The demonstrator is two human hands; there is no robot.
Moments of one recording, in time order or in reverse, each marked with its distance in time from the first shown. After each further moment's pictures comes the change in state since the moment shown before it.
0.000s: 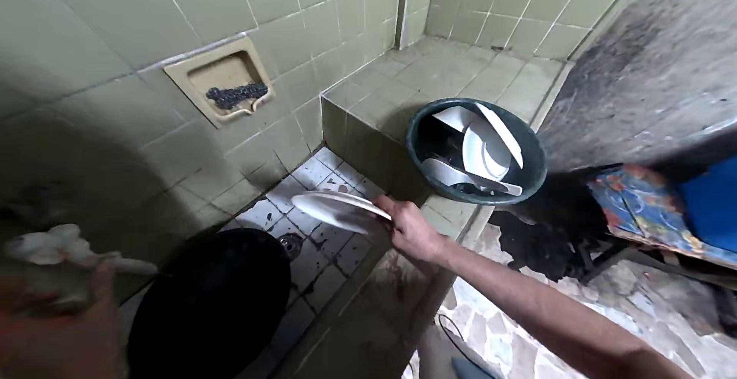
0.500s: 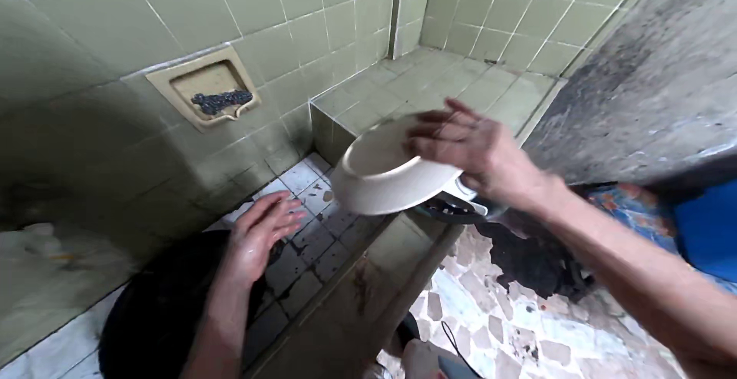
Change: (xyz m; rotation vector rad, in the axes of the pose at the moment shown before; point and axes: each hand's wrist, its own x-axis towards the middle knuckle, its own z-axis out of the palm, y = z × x) left_hand -0.053 0.111 0.143 -0.758 -0.808 -0.073; right_hand 0.024 0.006 -0.208 -0.483 0.089 -0.651
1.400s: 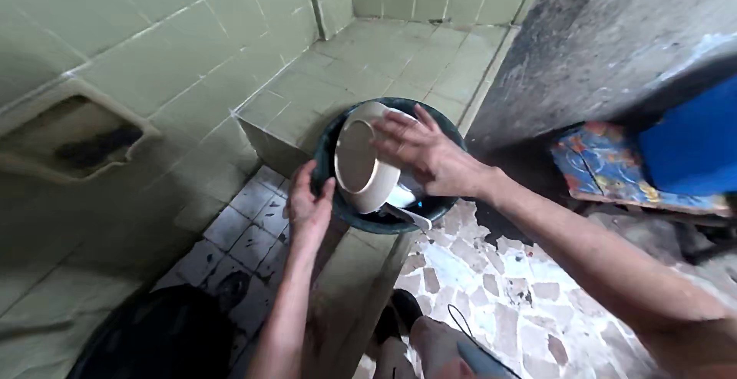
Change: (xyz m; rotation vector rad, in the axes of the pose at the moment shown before) left_hand 0.073 0.014 0.193 0.463 -0.027 0.099; right_hand -0.109 0.074 0.034 0.113 -0.104 0.368
